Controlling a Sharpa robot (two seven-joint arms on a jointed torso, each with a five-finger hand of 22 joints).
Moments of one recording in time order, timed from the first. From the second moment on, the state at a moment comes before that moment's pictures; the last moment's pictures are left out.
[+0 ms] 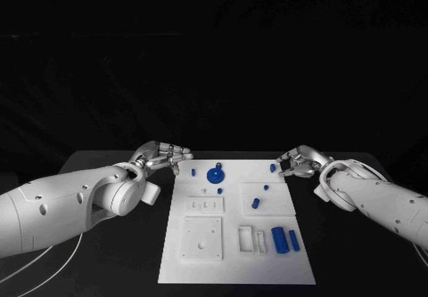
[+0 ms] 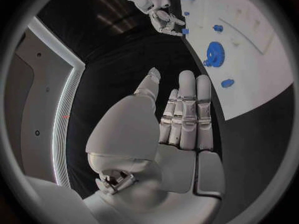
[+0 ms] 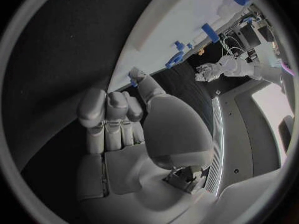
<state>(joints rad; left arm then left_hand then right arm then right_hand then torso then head) 1.37 -0.80 -0.21 1.40 -0.17 -0.33 0.28 1.38 -0.08 -0.01 0.02 0.12 1.02 0.14 0.06 0.07 1.11 0.10 0.06 0.06 1.28 0.01 0.81 0.42 0.11 0.97 -0.01 1.08 0.47 1.06 -0.73 0.23 0.99 -1.25 -0.24 0.17 1.35 -0.07 0.12 -0.26 0.32 0.98 0.12 0.07 0.06 1.34 0.00 1.08 1.28 1.44 -0.07 1.00 1.03 0.08 1.47 -0.09 0.97 1.31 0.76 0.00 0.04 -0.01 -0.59</state>
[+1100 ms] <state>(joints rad) 1.37 -0.80 -0.20 1.40 -0.18 -0.33 0.28 1.37 -0.09 -0.01 0.05 0.08 1.01 0.14 0.06 0.07 1.11 0.10 0.06 0.06 1.28 0.01 0.82 0.42 0.11 0.97 -0.01 1.09 0.46 1.06 -0.68 0.23 0.96 -1.28 -0.26 0.16 1.33 -0.07 0.17 -0.25 0.27 1.02 0.12 0.07 0.06 1.34 0.00 1.09 1.29 1.44 -0.07 1.01 1.03 0.08 1.47 -0.09 0.98 1.31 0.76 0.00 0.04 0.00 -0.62</state>
